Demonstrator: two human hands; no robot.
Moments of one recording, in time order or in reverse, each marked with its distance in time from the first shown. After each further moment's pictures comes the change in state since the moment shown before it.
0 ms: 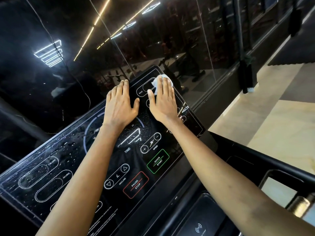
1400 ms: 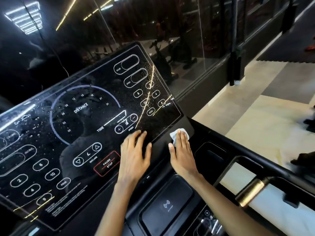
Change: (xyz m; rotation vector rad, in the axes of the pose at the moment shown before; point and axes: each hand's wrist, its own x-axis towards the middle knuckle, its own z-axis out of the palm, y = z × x) left_hand -0.209 0.122 0.069 -0.371 -0.058 -0.122; right_hand -0.241 0.153 -0.036 -0.013 -0.330 0.208
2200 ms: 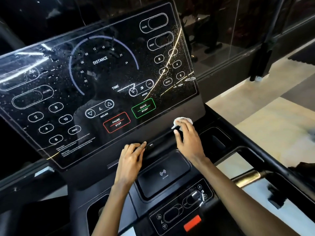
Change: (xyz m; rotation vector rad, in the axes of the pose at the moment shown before) left_hand -0.142 -0.023 0.030 -0.065 0.034 -0.179; right_hand -0.023 0.011 -0.016 0.008 -0.020 -0.358
